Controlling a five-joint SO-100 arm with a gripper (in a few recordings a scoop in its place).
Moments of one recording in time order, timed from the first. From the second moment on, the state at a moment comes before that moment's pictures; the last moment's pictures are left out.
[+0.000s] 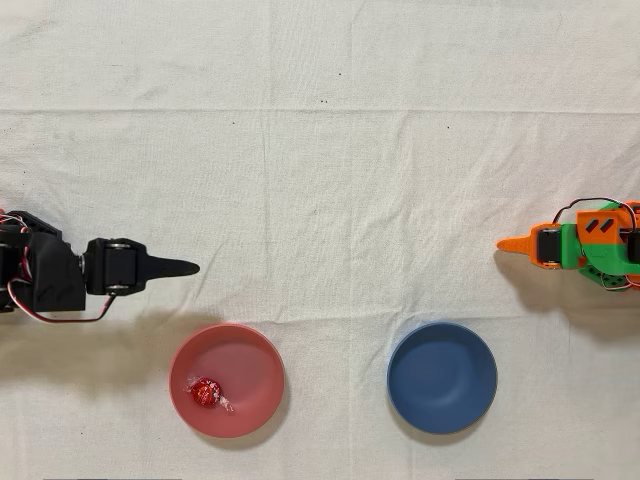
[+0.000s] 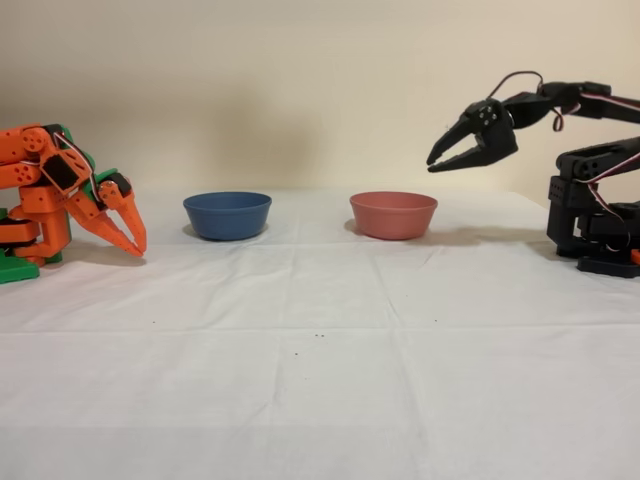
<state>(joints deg) 5.2 167.3 153.2 39.4 -3.4</state>
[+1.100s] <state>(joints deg) 4.0 183.6 174.3 49.7 -0.4</state>
